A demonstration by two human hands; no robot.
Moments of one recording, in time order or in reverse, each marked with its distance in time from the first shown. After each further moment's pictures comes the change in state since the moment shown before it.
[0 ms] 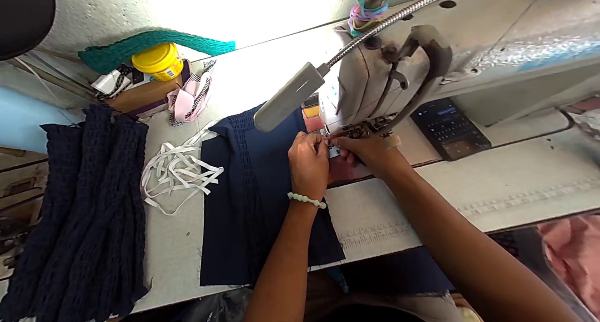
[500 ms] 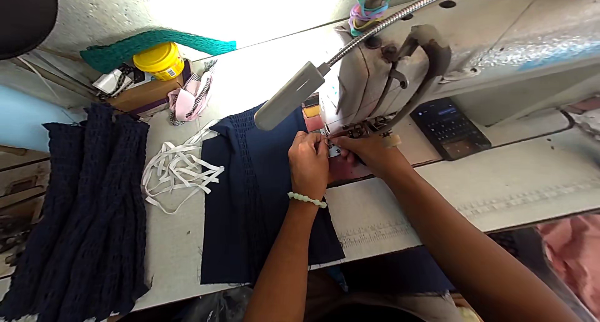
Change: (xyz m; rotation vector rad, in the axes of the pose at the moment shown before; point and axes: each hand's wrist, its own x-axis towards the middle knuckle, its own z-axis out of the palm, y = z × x) left_hand 0.000 -0.002 0.001 0.022 0.018 0.035; right_hand 0.000 0.001 0.000 -0.028 -0.004 -0.024
